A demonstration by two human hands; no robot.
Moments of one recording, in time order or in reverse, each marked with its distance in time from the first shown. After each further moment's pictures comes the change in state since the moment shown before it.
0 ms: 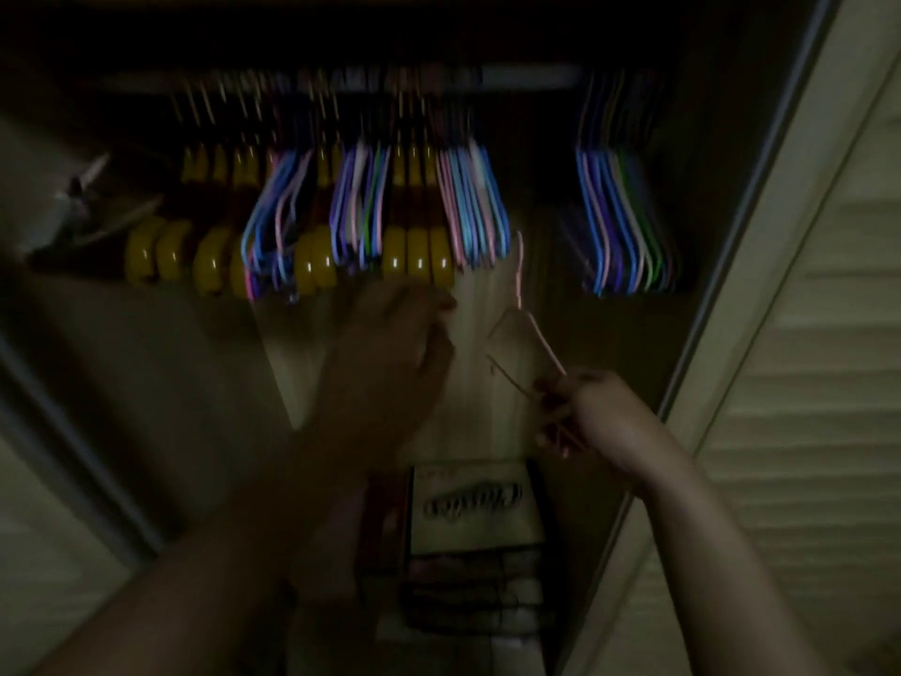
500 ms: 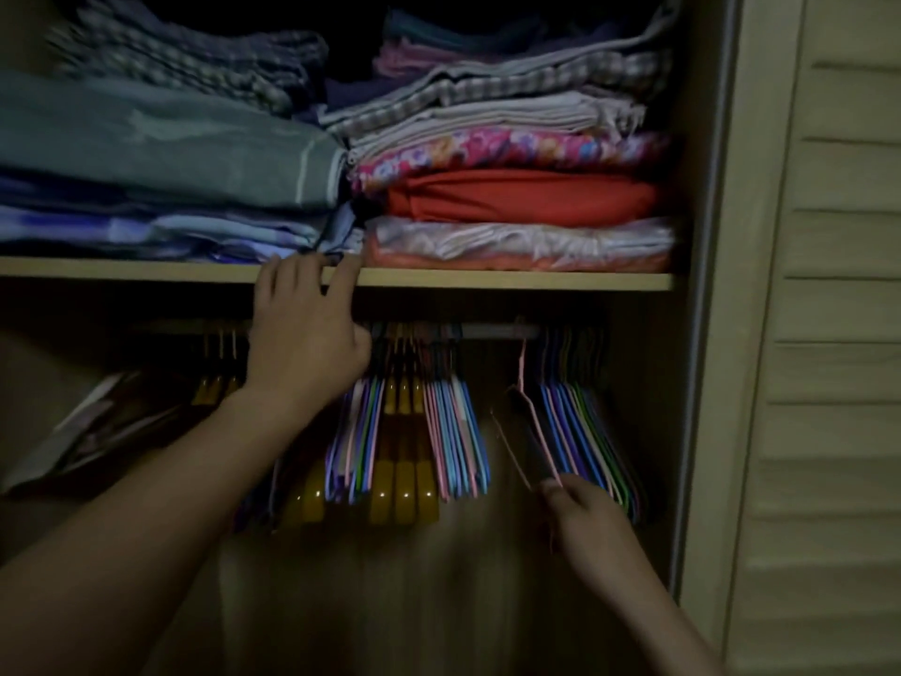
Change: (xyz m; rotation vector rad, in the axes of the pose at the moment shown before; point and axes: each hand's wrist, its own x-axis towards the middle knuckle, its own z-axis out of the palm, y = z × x) left_hand 0.204 -0.045 -0.109 0.666 0.336 0.010; right_hand 0.007 -0.109 -0.013 -0.261 0.263 -0.374
